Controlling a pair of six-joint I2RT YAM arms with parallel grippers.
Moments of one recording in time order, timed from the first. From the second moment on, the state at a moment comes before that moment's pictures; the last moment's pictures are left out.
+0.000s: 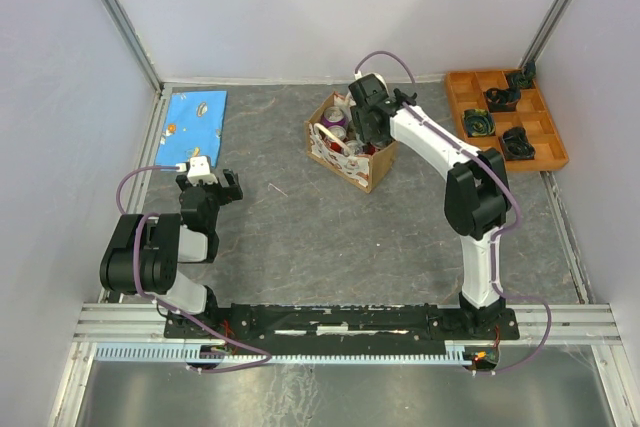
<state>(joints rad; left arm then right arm) 0.00 1.53 0.21 1.15 -0.05 -0.09 0.51 2.06 1.80 -0.73 0.39 0.22</state>
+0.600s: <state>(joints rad) 0.00 1.53 0.21 1.15 -0.05 -0.09 0.51 1.99 1.87 -0.79 0.38 0.15</state>
